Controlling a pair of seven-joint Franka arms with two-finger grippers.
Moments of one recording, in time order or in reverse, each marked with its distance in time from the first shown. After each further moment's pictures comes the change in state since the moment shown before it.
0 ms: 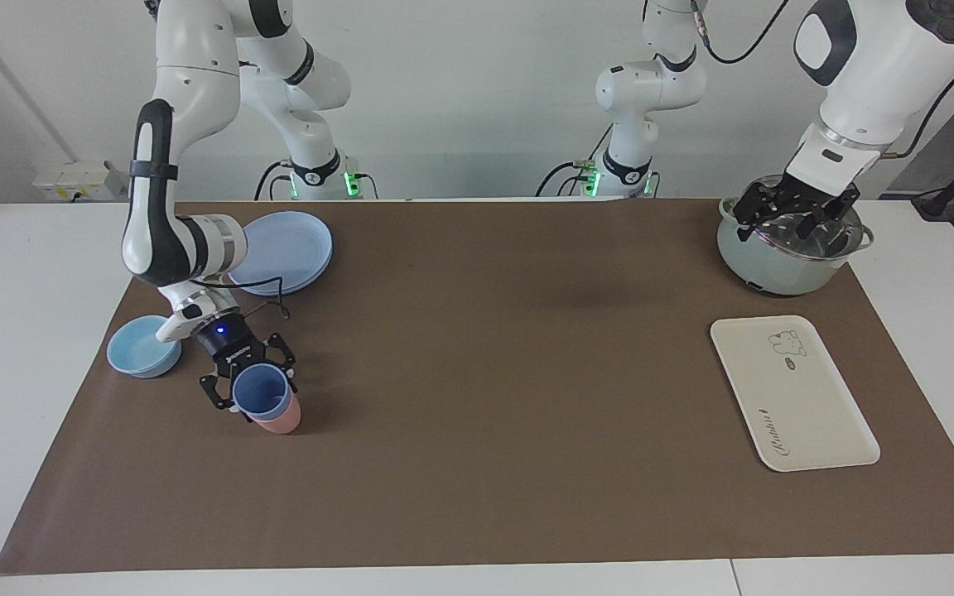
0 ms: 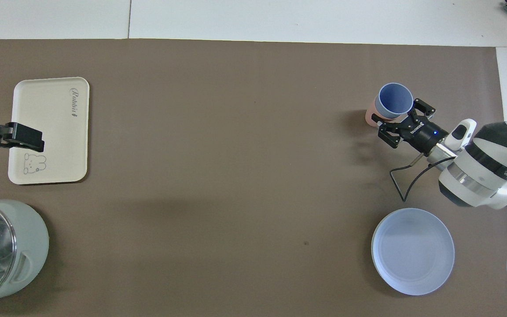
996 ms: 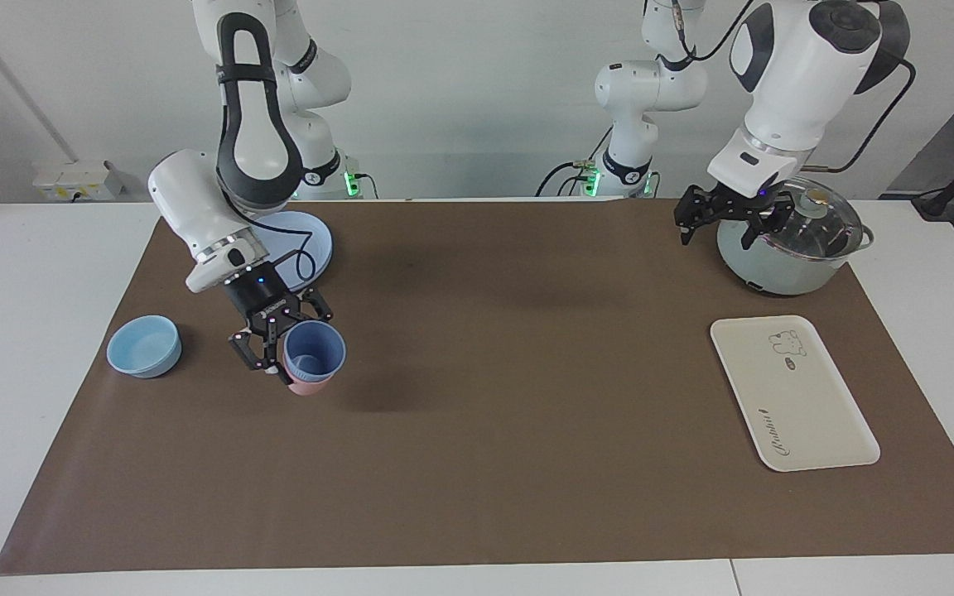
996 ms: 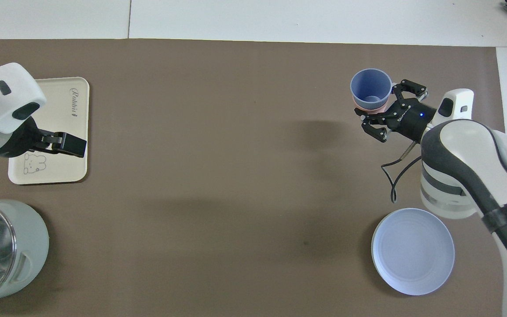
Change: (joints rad) left arm -0.135 -0.051 -0.019 -0.130 -0.011 0.106 -0.003; right arm 0.195 -0.226 0.002 -0.004 -0.805 0.195 0.629
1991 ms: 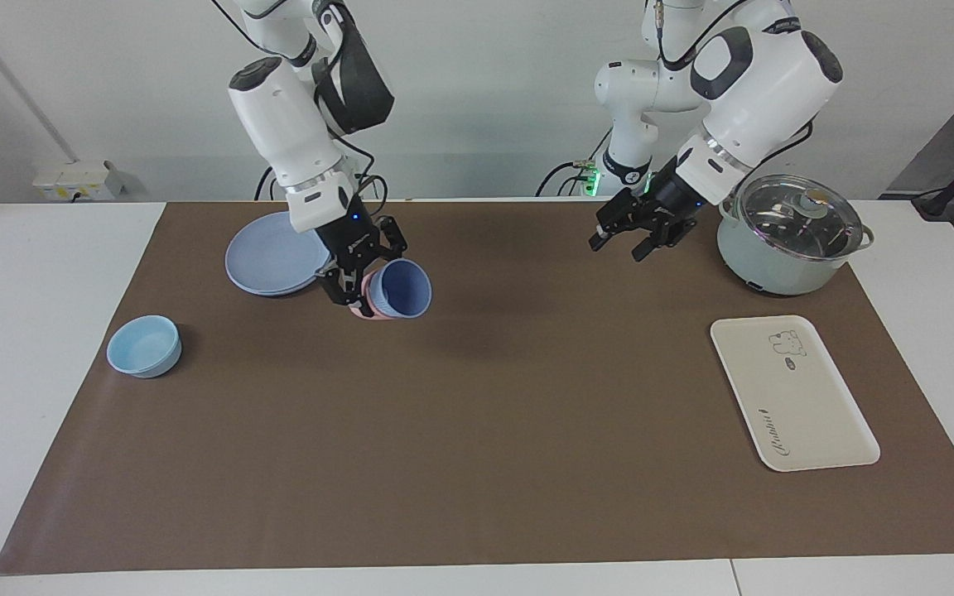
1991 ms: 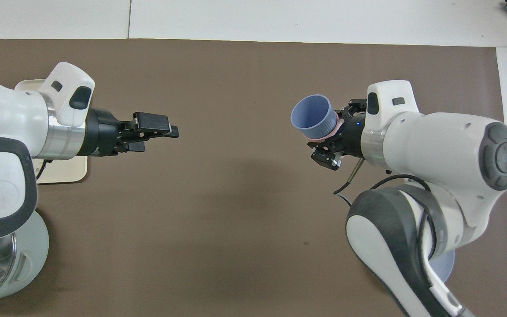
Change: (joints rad) left arm -0.095 0.020 -0.002 -0.104 -0.621 0.322 -0.266; right arm 0.218 -0.110 0.012 0.096 -0.869 -0.269 1.006
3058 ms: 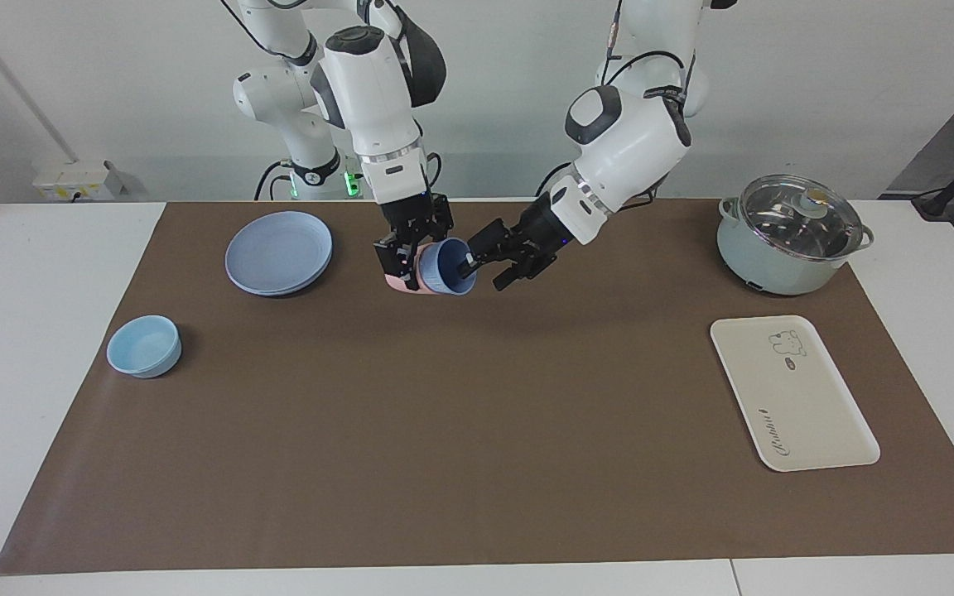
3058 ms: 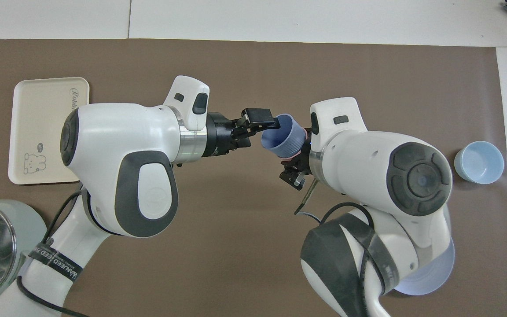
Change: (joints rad) left arm -0.294 0.169 -0.003 0.038 -0.265 0.364 -0.062; right arm 0.122 0.015 0.002 0.067 -0.209 -0.119 0.223
